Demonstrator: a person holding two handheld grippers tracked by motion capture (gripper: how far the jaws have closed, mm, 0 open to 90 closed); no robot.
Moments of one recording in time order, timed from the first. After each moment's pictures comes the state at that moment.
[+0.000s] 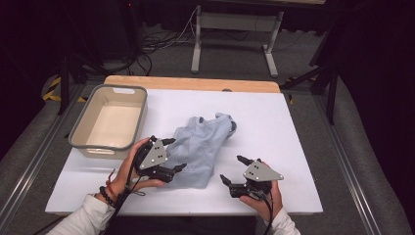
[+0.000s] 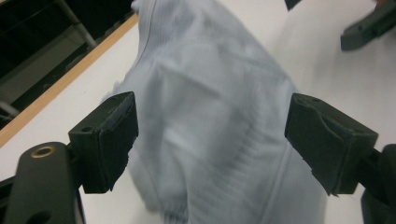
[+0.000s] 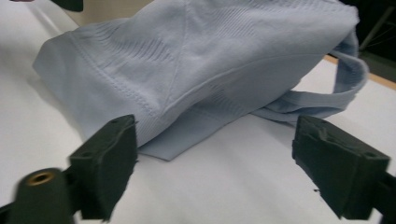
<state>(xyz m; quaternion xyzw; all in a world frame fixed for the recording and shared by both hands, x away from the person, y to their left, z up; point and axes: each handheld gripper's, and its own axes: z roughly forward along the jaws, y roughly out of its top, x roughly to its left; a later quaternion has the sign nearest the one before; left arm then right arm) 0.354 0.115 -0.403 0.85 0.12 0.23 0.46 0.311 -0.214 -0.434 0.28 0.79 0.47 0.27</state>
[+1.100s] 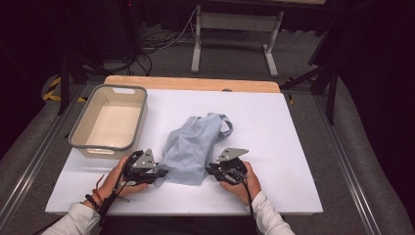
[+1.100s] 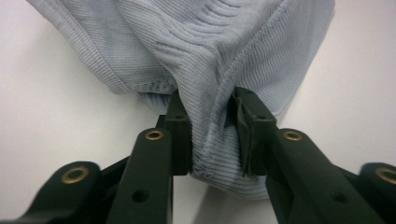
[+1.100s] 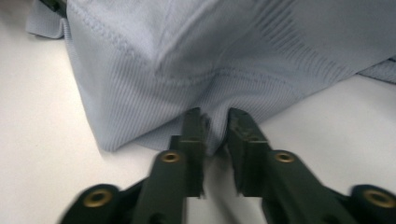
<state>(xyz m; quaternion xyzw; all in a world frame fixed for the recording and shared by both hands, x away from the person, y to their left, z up) 0.368 0.154 -0.461 0.90 0.18 0.11 0.38 0.368 -0.167 -0.458 0.30 0.87 0.38 0.11</state>
